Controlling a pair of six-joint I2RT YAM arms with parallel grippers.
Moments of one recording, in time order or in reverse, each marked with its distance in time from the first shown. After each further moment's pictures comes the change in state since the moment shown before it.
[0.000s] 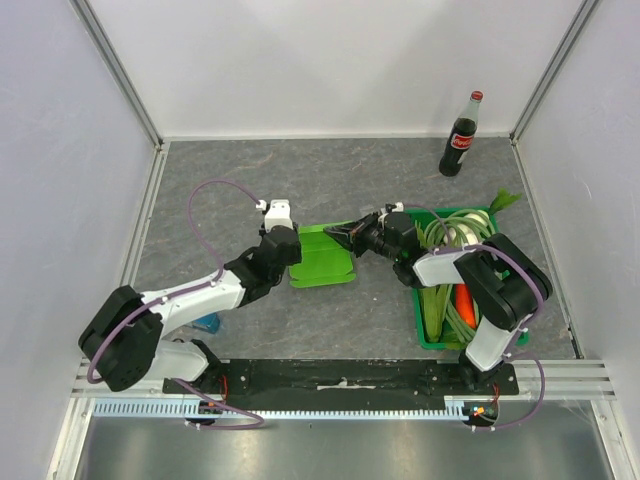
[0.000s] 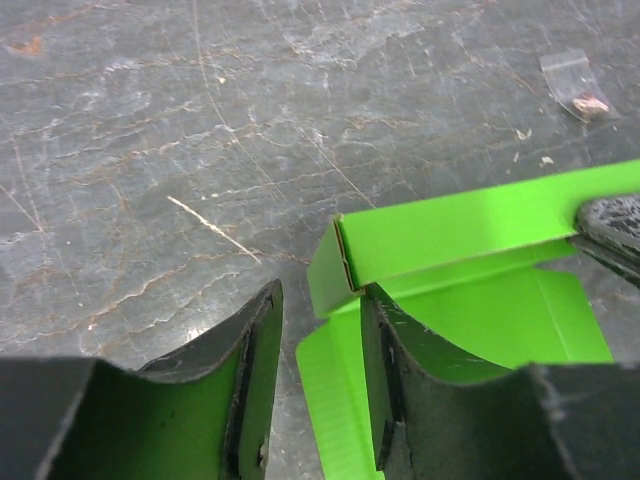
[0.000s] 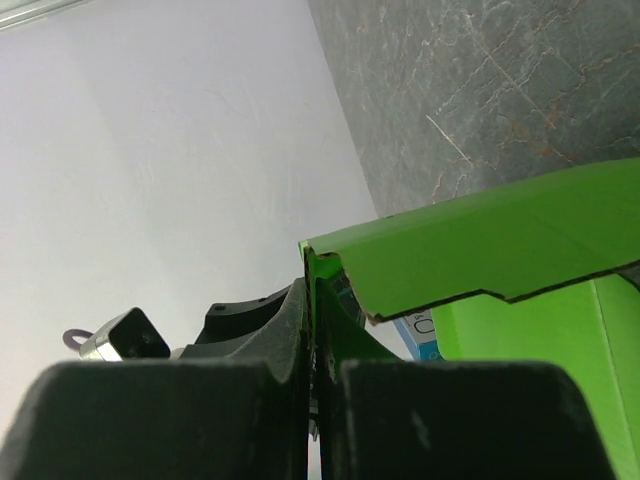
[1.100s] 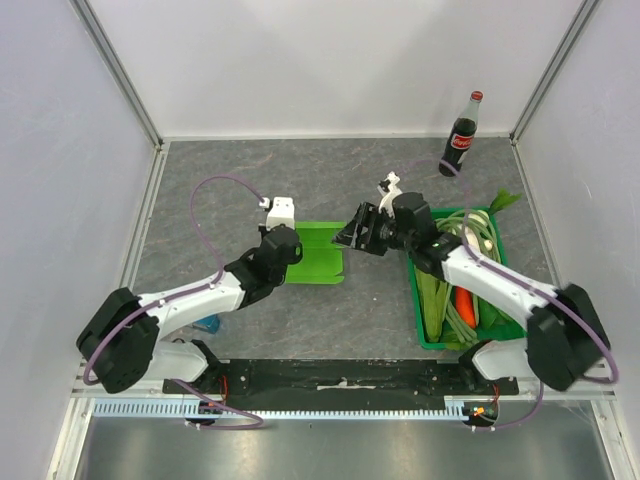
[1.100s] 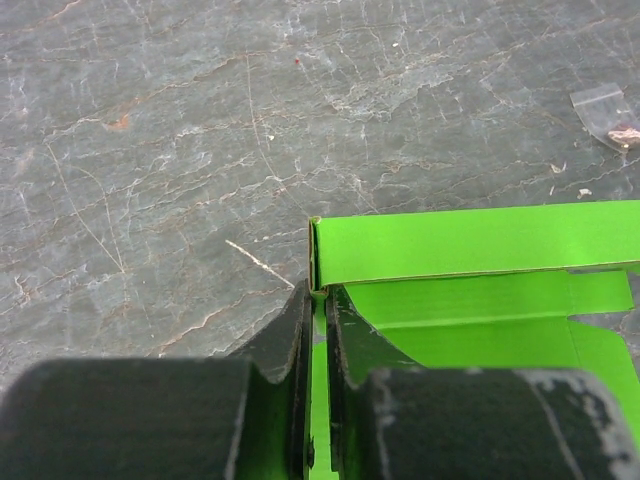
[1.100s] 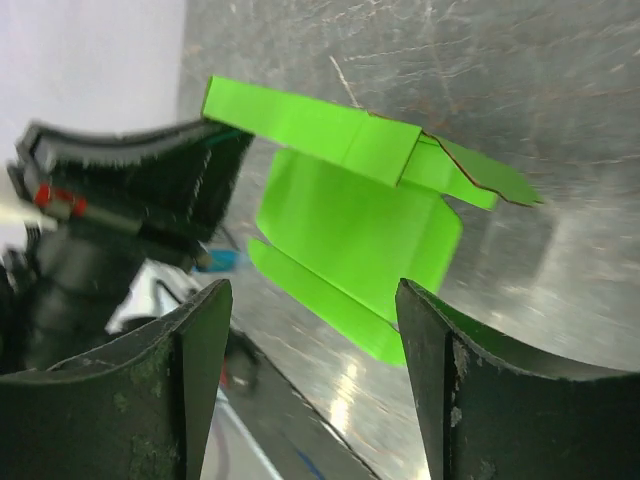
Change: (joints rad) left arm -0.030 0.010 0.019 0.062 -0.151 0.162; right arm 0.009 -0.319 0.150 -0.689 -0.058 -0.743
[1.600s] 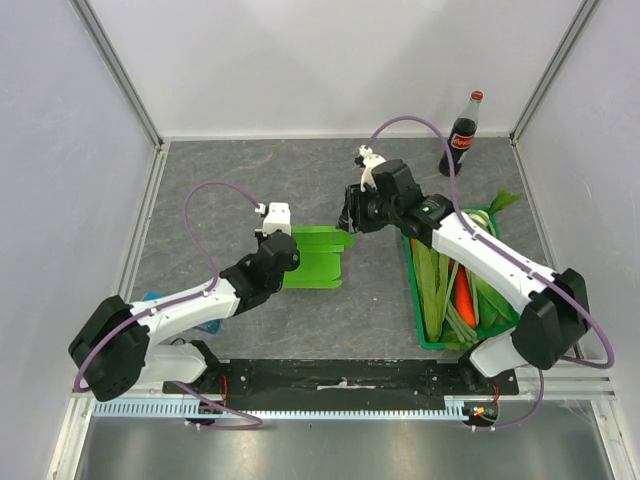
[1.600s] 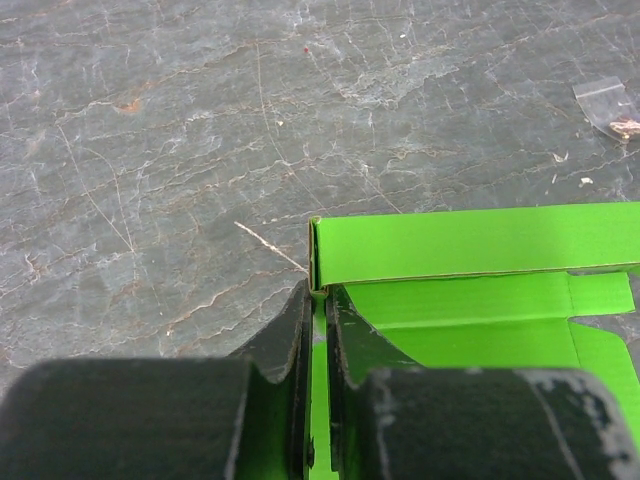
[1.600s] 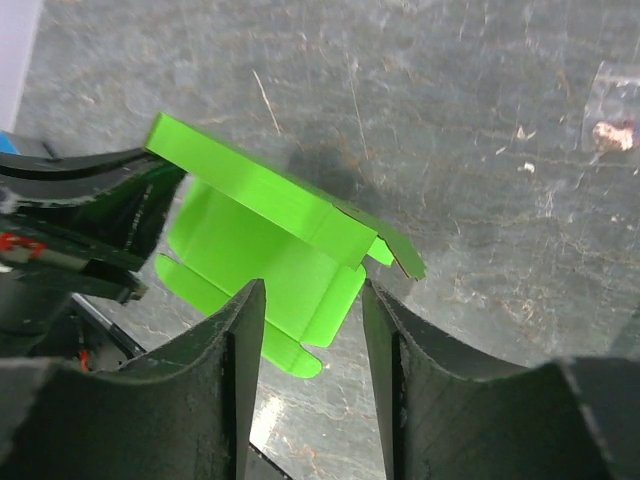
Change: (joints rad) left arm -0.024 -0.079 -0.045 -0.039 -0.032 -0.037; right arm 0.045 0.030 0.452 -0.572 0.193 -0.512
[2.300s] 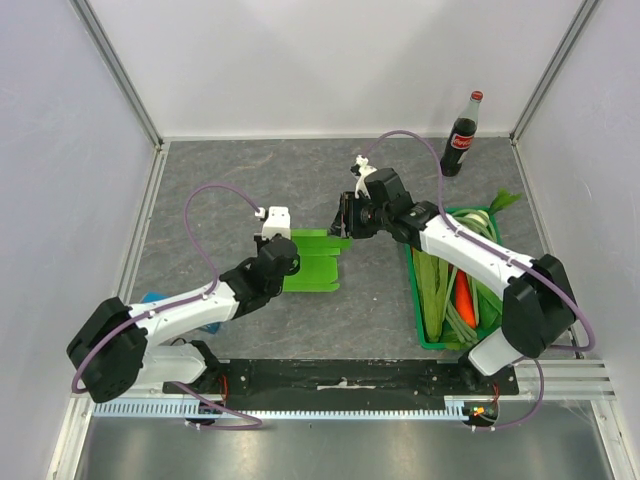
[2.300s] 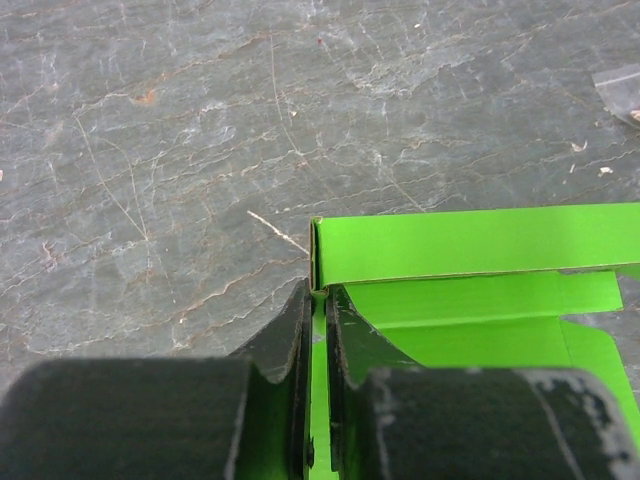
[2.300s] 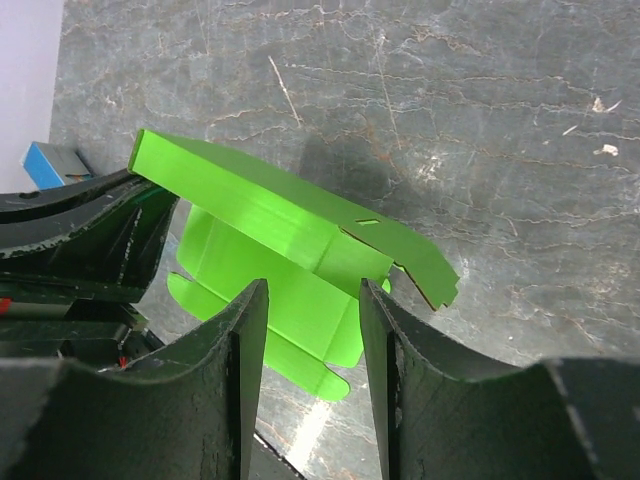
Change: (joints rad) left arm -0.025 -0.015 -0.017 -0.005 -0.040 0.000; right arm 0.008 0.093 -0.083 0.122 -0.066 0.110
